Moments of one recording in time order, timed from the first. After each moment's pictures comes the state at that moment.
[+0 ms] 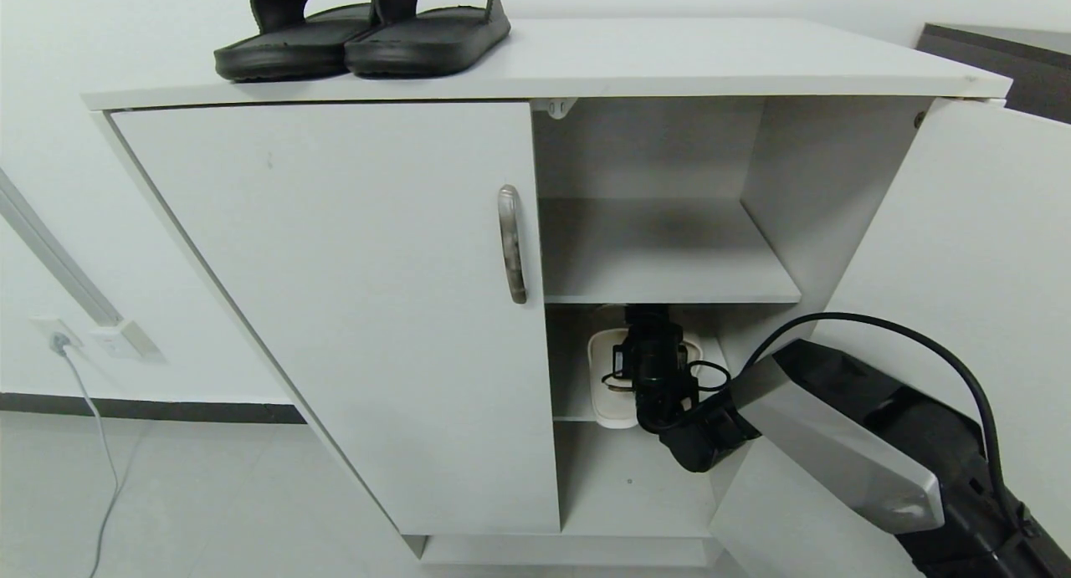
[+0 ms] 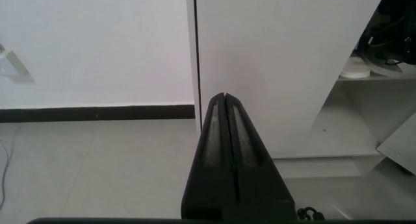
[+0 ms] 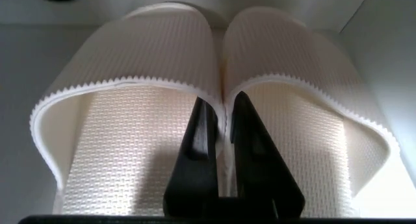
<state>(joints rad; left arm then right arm) 0.00 0.00 0.00 0.00 0.01 0.02 0.59 2.62 -1.60 -0.86 -0.65 0.11</state>
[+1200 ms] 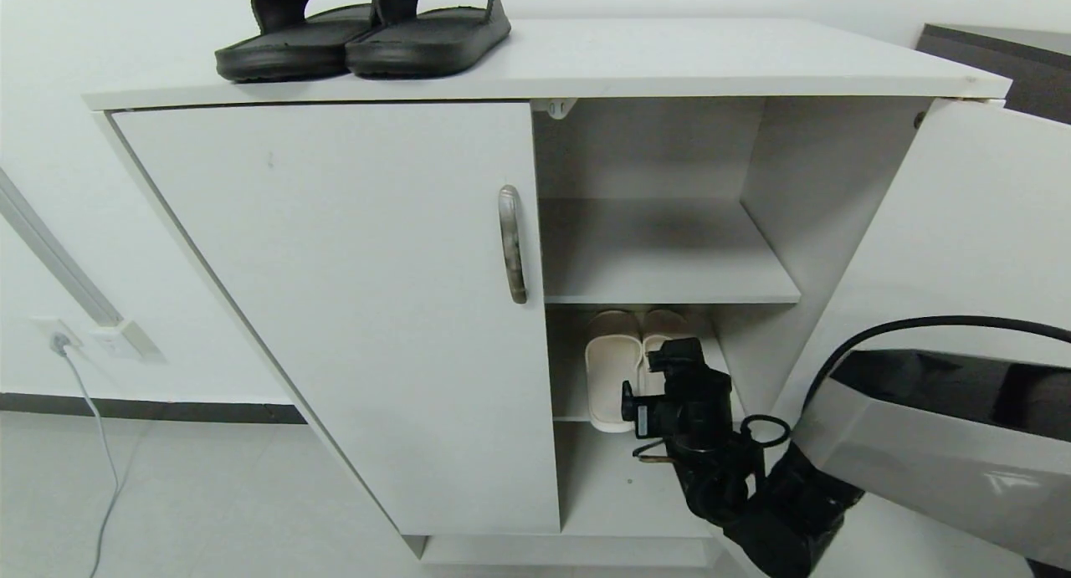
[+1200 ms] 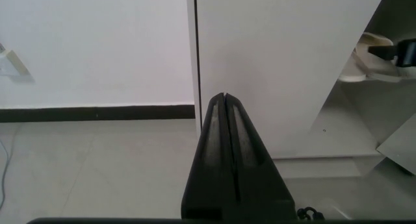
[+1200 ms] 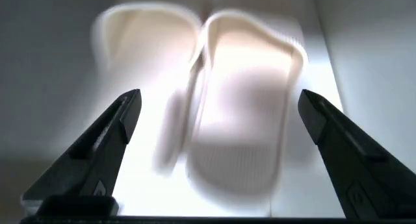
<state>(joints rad) 0.00 0.00 0.00 0.00 0.01 0.02 0.72 2.30 -0.89 -1.19 -0.65 0.12</state>
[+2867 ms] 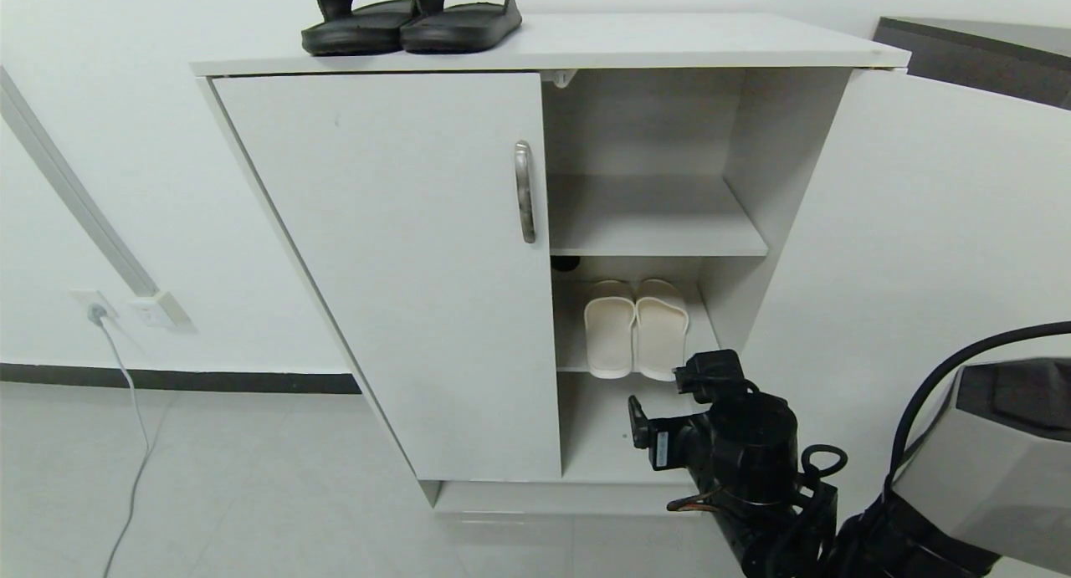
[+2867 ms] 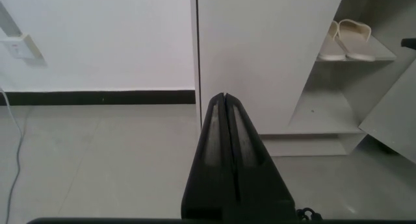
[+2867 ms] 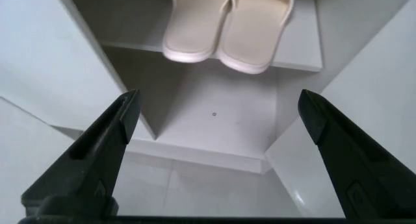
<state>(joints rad) 0.00 0.00 0.00 0.00 0.01 0.01 0.81 2.10 -0.63 -1.27 -0.66 0.15</state>
